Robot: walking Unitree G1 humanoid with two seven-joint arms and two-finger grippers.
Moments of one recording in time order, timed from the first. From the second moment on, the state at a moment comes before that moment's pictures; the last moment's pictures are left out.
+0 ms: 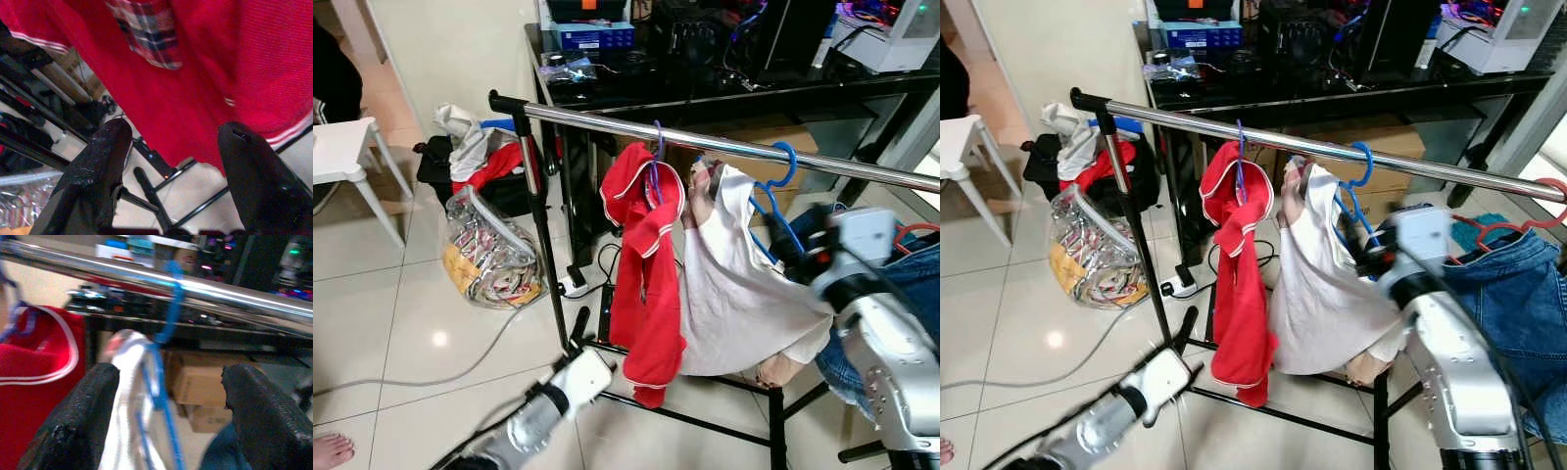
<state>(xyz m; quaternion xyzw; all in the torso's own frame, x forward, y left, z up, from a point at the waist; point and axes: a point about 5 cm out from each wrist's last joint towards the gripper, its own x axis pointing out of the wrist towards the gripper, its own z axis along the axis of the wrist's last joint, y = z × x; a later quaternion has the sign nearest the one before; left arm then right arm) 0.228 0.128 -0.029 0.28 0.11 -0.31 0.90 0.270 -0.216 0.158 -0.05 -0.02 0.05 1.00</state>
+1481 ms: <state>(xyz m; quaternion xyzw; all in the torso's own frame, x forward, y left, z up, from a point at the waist) 0.256 0.110 0.052 0.40 -0.22 -0.41 0.79 0.278 -0.180 0.125 -0.03 0.10 0.13 0.99</state>
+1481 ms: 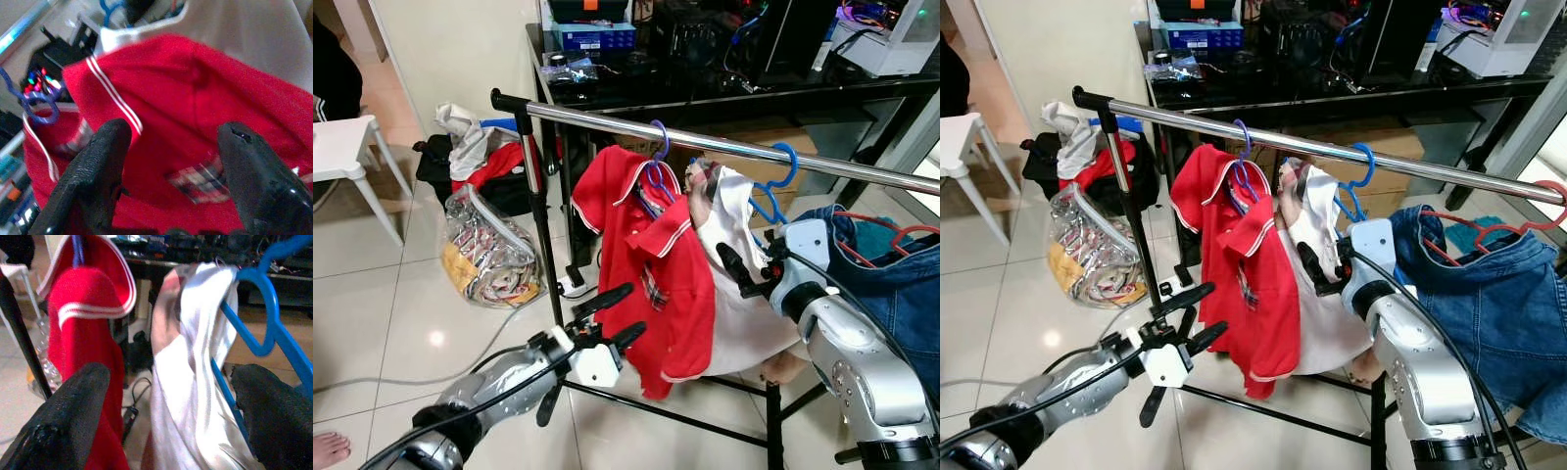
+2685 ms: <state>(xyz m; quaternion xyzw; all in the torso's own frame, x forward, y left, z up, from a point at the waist) 0.268 0.097 0.106 0.22 -0.25 -0.40 0.86 0.291 -0.199 0.130 -0.09 0.09 0.06 0.99</state>
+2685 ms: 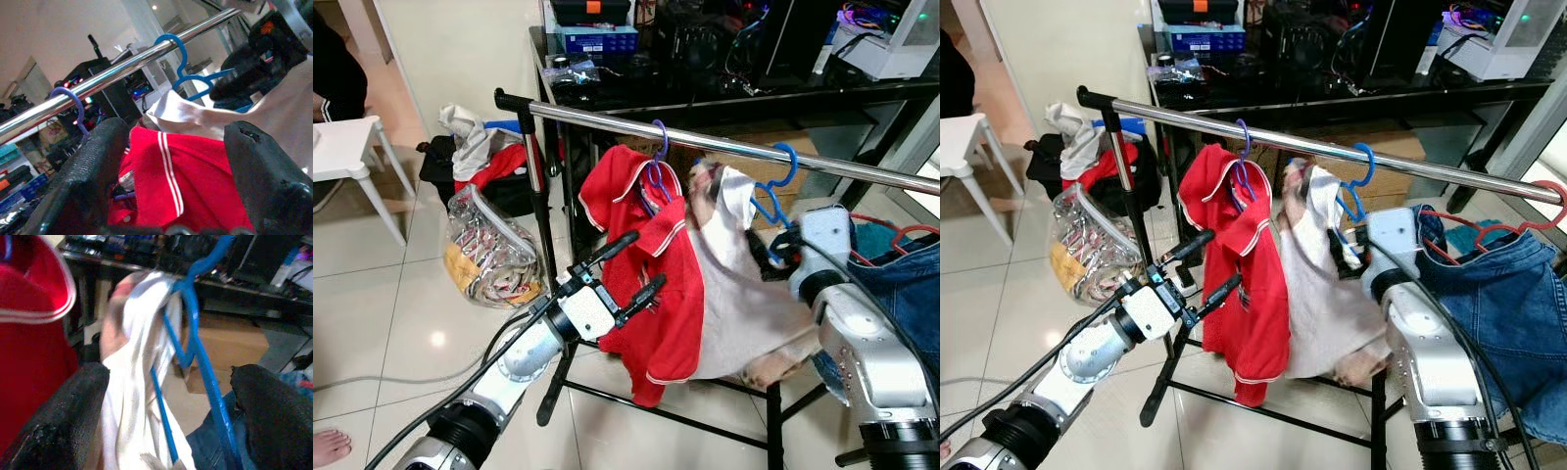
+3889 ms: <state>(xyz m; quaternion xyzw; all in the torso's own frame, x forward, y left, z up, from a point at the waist) 0.258 0.086 0.103 0.25 -0.24 -0.44 0.83 0.300 -0.195 0.133 -0.02 0.12 0.03 0.99</state>
